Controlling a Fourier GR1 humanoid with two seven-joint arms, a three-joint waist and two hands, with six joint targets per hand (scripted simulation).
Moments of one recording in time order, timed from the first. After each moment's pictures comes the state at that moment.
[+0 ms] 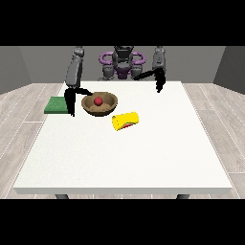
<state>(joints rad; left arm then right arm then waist) -0.62 0.02 0.01 -1.19 -0.32 0.19 -0.20 -0.61 -0.29 -0.32 -0.57 -0.24 0.23 -0.41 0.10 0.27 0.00</state>
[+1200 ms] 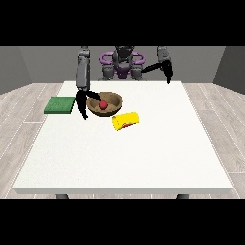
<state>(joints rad) -0.59 0.05 -0.02 -1.30 -0.29 0.09 -0.13 -0.64 -0.22 -0.34 -0.52 -0.27 0.09 -0.39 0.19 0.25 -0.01</state>
